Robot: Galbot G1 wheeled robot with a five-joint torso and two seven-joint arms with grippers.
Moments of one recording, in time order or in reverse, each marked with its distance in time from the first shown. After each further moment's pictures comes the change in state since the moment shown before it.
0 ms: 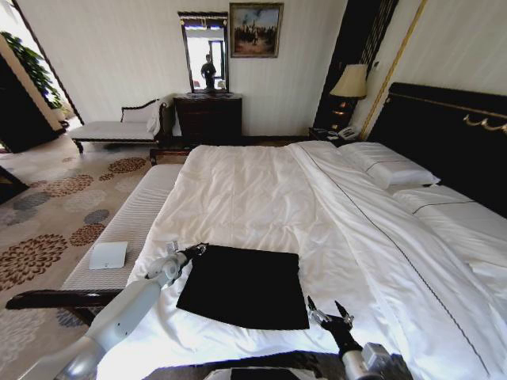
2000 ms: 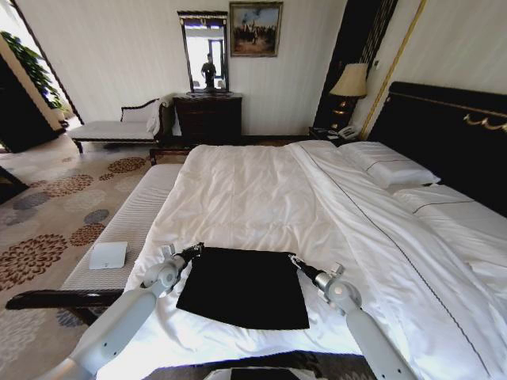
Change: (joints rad) left arm 0.137 0.026 -0.094 -0.200 -0.003 -0.017 -0.102; right arm 0.832 -0.231 -0.204 -0.653 0.820 -0.385 -0.036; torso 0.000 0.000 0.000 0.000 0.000
